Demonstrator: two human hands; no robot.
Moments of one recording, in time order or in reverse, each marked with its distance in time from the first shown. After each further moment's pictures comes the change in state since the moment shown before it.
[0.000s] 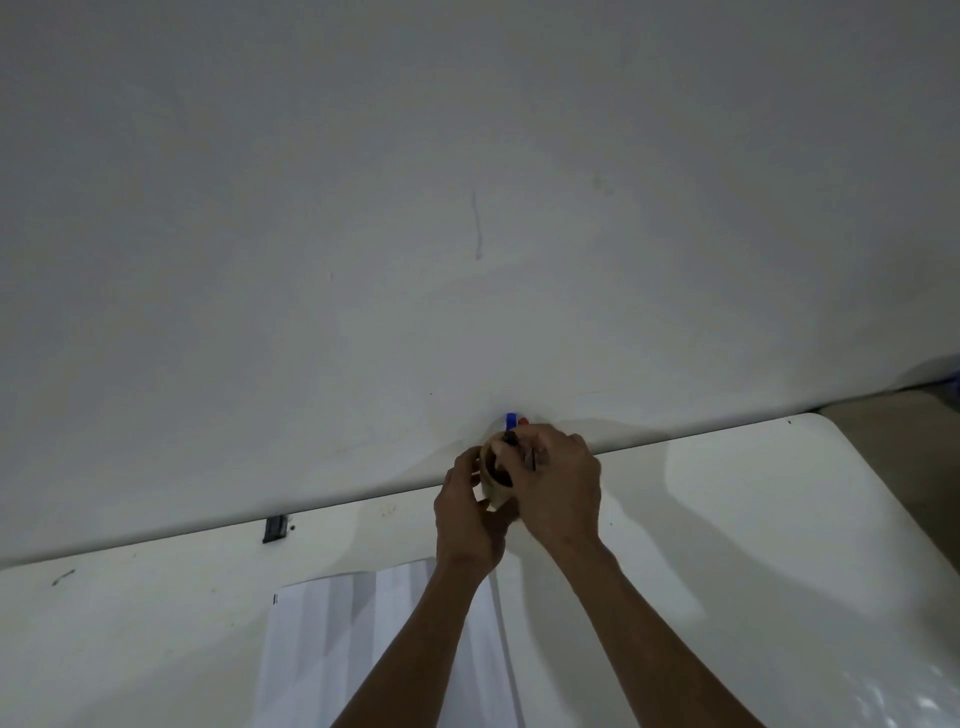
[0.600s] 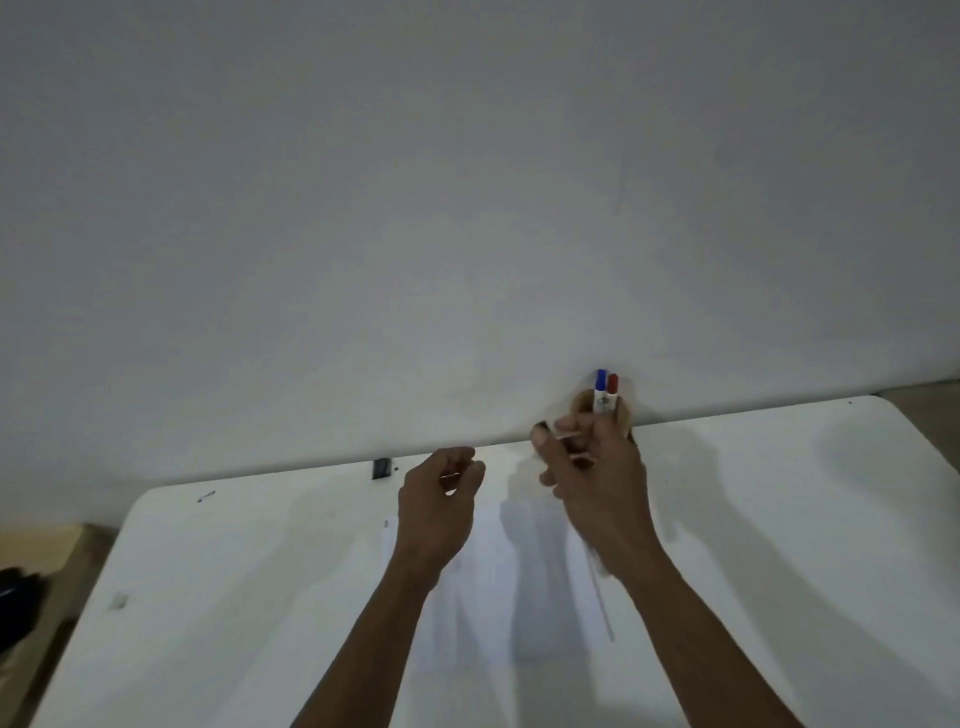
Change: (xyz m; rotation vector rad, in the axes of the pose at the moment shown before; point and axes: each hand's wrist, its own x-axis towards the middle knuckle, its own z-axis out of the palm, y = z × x) left_hand -0.078 0.007 -0.169 0.009 0.095 -0.050; right_hand -0.106 -0.099 -0.014 0.478 -0.165 0.226
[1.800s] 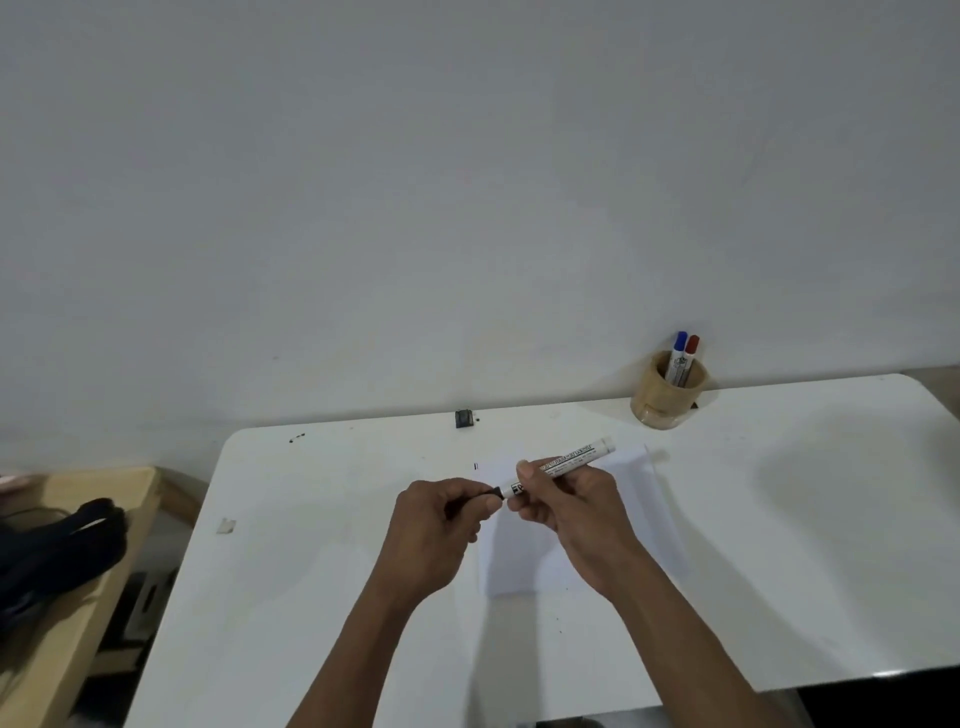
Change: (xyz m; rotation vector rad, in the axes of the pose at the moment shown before) left_hand -0.061 -0.050 -0.158 0.121 -0.244 0.140; right_hand -0.109 0.026 0.117 0.309 -0.284 0.253
